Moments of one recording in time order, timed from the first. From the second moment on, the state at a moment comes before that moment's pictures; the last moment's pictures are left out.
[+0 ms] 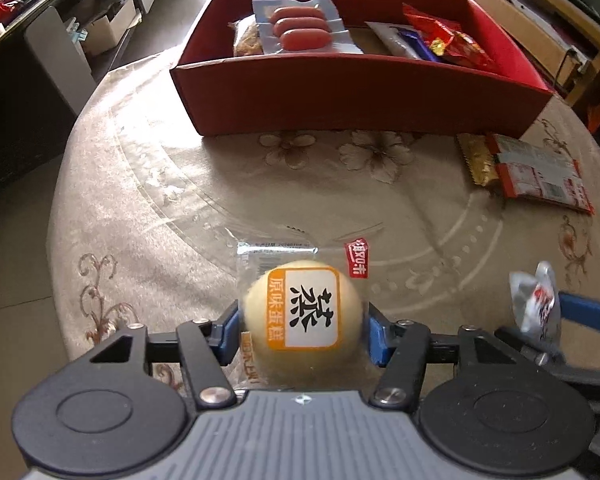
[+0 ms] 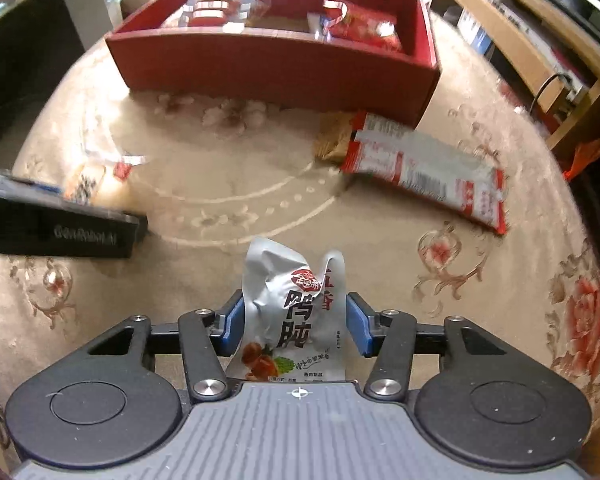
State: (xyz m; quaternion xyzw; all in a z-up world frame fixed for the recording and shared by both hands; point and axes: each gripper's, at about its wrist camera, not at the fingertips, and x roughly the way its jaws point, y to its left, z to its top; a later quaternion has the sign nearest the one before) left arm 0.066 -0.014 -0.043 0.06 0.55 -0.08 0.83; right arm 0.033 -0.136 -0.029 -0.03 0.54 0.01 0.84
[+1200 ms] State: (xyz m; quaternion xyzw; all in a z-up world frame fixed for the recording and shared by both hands) left arm 0.084 -0.035 0.012 0.06 0.48 -0.09 0.87; right arm 0.058 -0.162 0.034 0.01 0.43 -0.01 0.90
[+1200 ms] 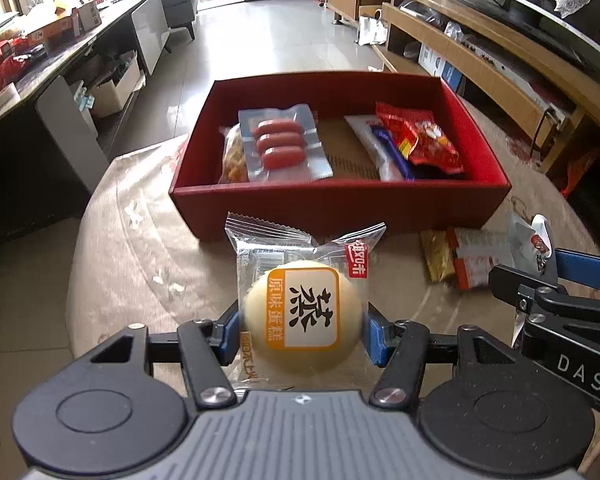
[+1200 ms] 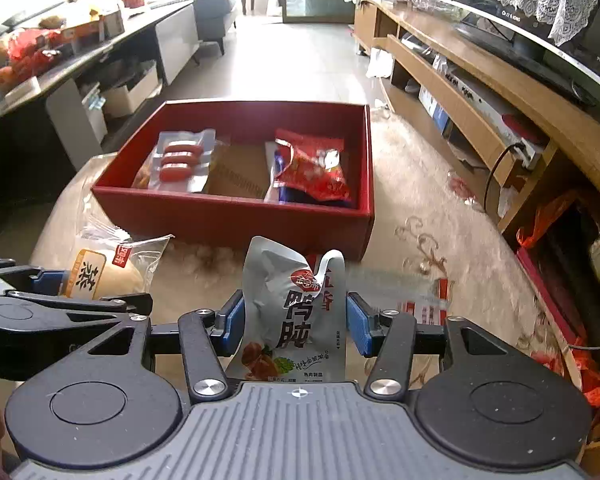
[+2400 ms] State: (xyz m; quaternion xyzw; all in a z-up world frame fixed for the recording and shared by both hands) left arm 0.149 -0.058 0.037 0.05 0.45 -0.08 0.89; right arm 0.116 -0.182 0.057 0.02 0.40 -0.02 0.92
